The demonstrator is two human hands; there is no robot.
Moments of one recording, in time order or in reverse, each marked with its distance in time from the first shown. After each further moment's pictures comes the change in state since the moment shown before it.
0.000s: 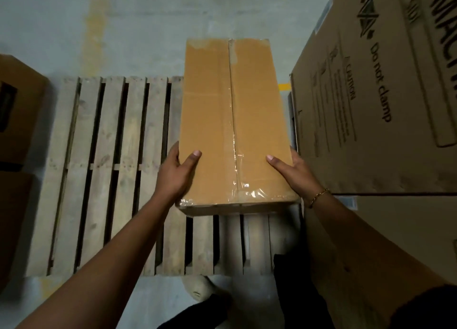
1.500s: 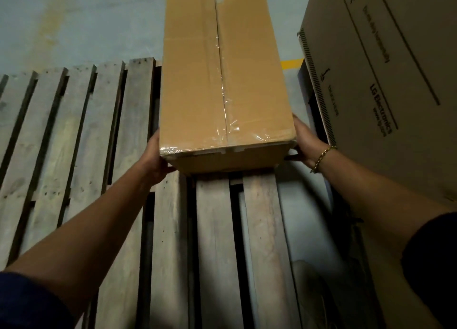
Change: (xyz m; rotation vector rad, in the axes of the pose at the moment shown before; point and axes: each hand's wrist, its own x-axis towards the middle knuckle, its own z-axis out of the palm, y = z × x) left_hand 0.288 -0.226 0.178 -0.404 -0.135 -0.174; right_hand 0.351 0.226 0.018 0.243 -0.067 0.059
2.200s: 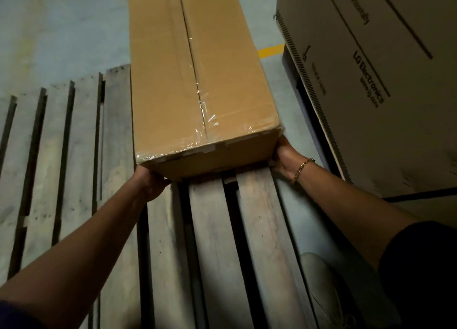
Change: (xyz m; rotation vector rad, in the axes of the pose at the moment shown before) left_hand 0.028 -0.046 0.006 -0.126 -0.016 -0.024; right_hand 0.020 0.079 0.022 0.300 -0.002 0.019
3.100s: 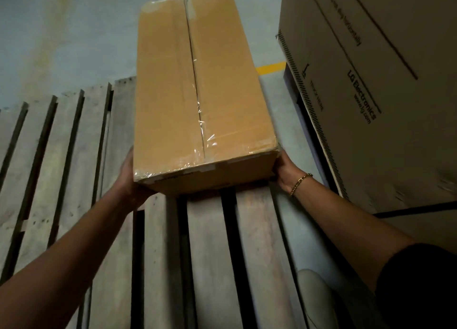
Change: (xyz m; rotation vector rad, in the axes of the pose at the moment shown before) left_hand -0.058 0.030 -0.010 0.104 0.015 0.053; right_hand -0.012 0.006 0.013 0.028 -0.058 -0.052
